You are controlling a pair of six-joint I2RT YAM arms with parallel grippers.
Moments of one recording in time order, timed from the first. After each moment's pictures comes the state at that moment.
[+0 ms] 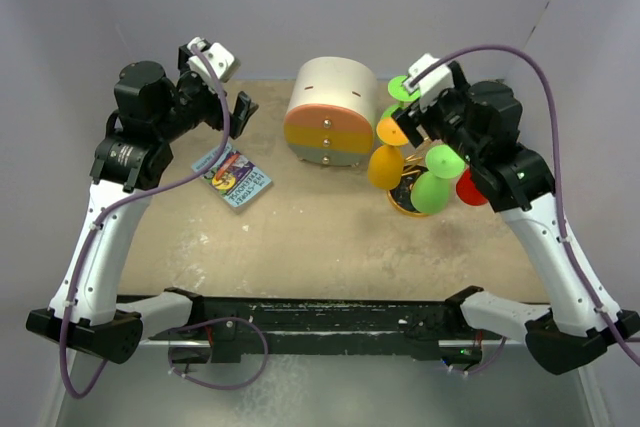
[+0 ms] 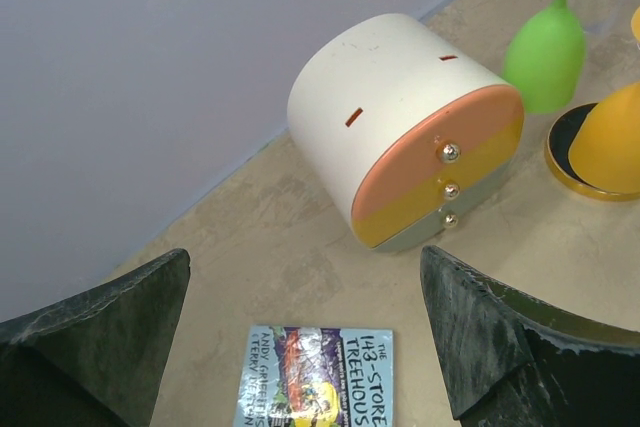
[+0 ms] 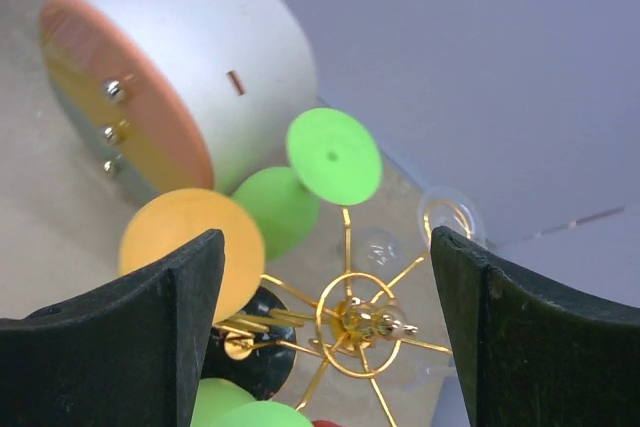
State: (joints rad) left arm -0.26 1.19 1.56 -0.54 0.33 0.32; right arm 0.48 1.12 1.50 -0.62 0.03 -0.54
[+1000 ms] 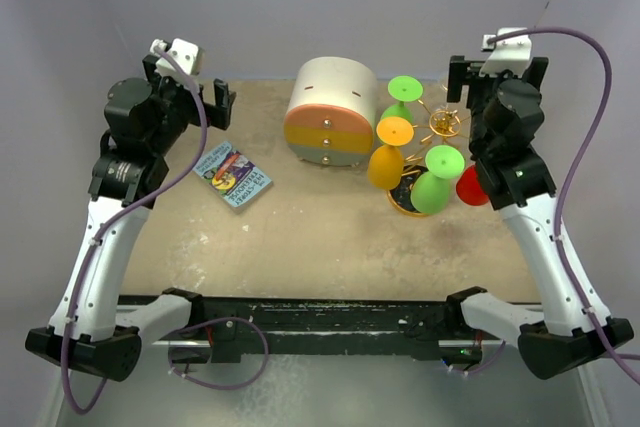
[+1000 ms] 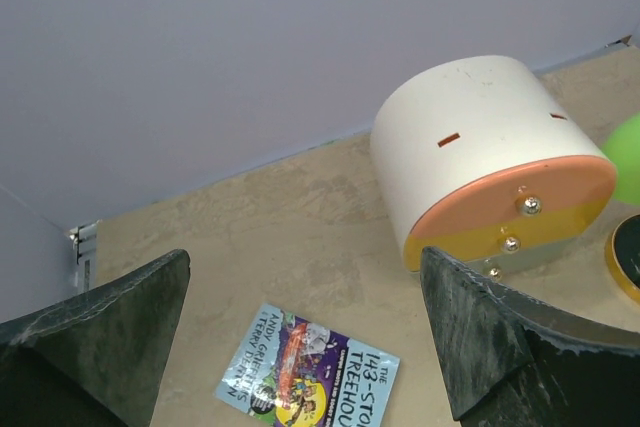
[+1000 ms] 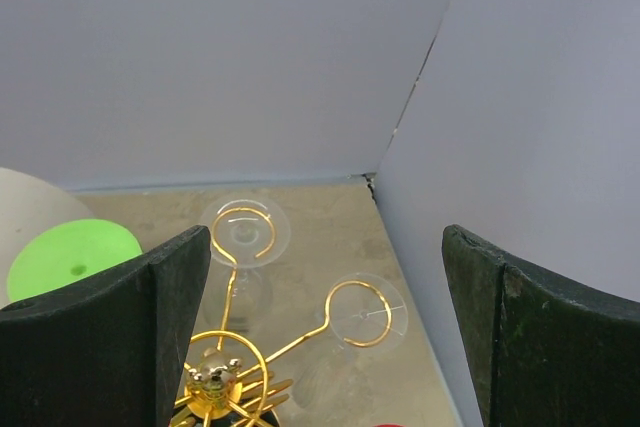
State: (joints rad) left arm -0.21 1.10 1.41 -0.38 0.11 0.12; right arm 0.30 1.11 1.38 -0.20 0.58 -0.24
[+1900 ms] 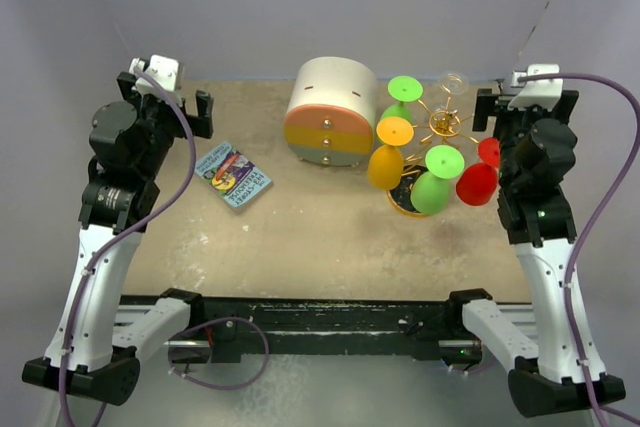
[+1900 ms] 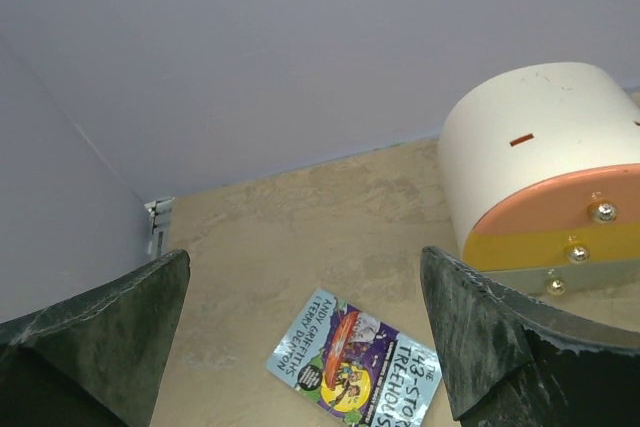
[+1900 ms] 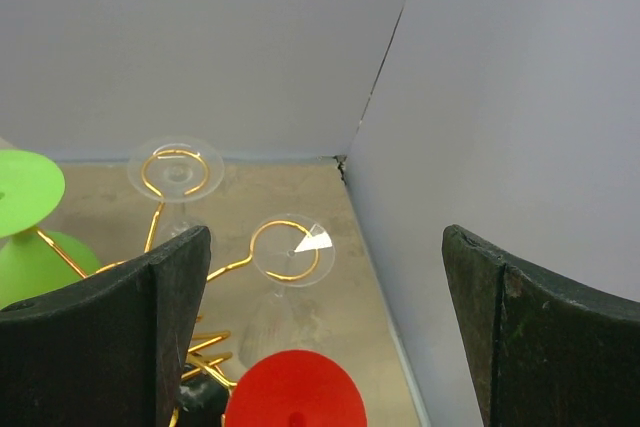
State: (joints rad) left arm -0.18 0.97 1.33 -0.37 -0.04 0.14; right arm 0.10 0.90 1.20 -0.23 0.37 -0.25
